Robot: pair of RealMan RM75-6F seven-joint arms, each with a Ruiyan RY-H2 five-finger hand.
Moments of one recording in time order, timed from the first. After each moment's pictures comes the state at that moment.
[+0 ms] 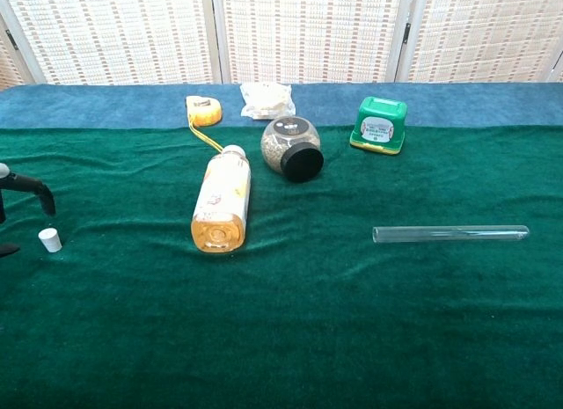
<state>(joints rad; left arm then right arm) -0.49 -1.24 0.00 -1.60 1.28 1.01 0.31 0.09 -1.09 0.01 -1.62 -1.59 1.47 0.10</state>
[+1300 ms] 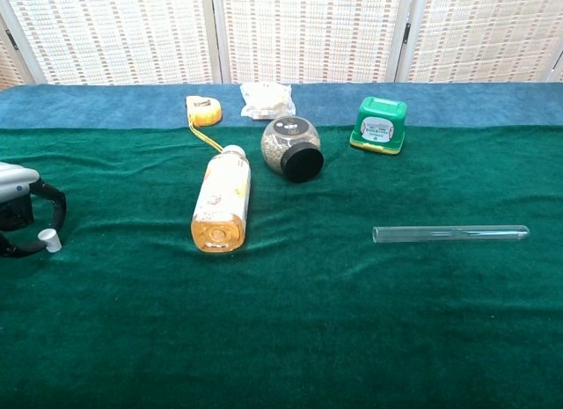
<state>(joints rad) -0.52 -1.34 -0.02 -1.46 1.26 0.96 0.27 0.09 -1.09 0.01 -1.61 -1.58 1.47 0.11</state>
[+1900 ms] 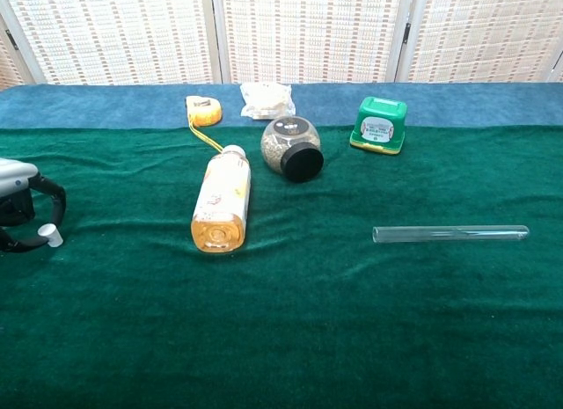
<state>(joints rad) -0.52 -1.34 -0.03 -1.44 1.29 0.98 0.20 0.10 -1.08 0.01 -1.63 -1.59 1.46 0.09</state>
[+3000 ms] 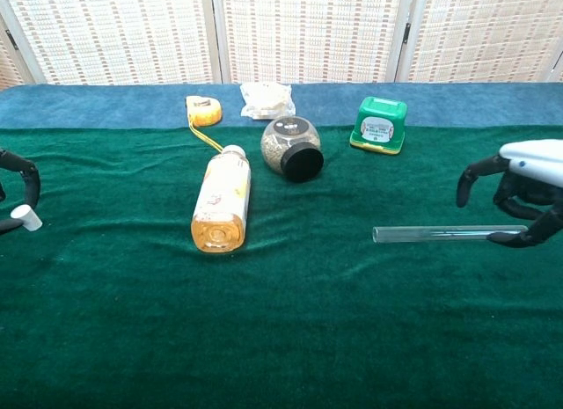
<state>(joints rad) -0.46 -1.22 -0.01 -1.58 1.38 1.07 0.10 0.47 -1.34 0.11 -1.60 -1.30 0.93 -0.25</state>
